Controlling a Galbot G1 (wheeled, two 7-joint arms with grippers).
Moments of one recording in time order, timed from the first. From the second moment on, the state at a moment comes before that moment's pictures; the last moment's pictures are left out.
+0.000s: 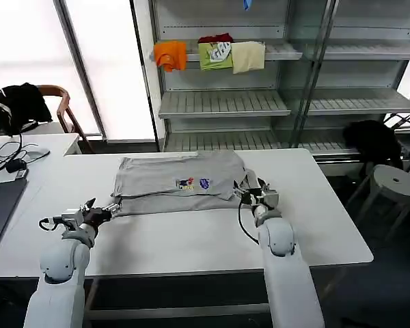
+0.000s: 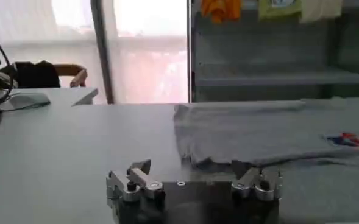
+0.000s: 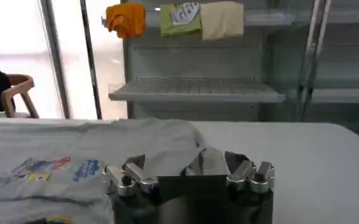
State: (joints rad) left arm 0.98 -1.31 -0.69 -1.67 -0.17 0.57 0.12; right arm -0.84 1.58 0.48 1.57 -0.03 -0.47 -0.09
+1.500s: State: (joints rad) left arm 1.04 -1.31 -0.67 -1.65 -0.12 0.53 0.16; right arm -0.97 1.52 0.47 1.64 -0.06 -0.46 -0.14
